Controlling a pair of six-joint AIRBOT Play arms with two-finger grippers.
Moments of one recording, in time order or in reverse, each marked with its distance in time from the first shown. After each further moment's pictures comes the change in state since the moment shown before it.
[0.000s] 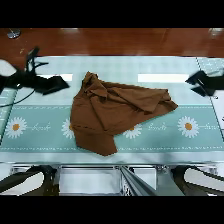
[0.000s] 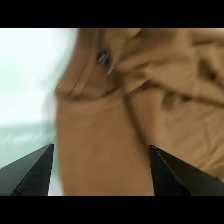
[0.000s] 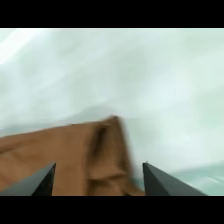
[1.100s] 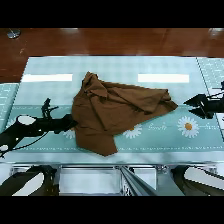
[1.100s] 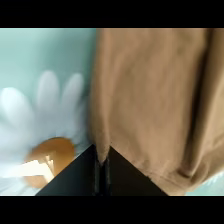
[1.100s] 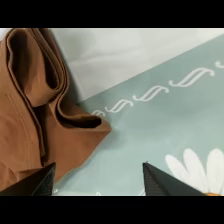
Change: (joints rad) left arm -0.056 0.165 -0.703 -0.445 0.357 0.175; right arm -0.164 0.012 -0.232 0.097 0.126 -0.197
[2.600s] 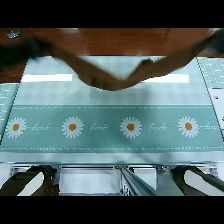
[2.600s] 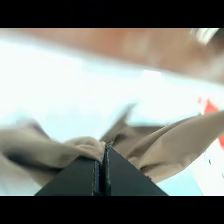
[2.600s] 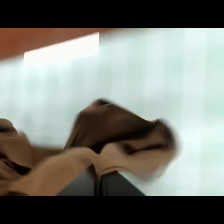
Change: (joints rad) left arm 0.043 0.127 0.884 -0.030 -0.117 0.058; right arm 0.336 0.161 0.696 -0.013 -0.003 0.134
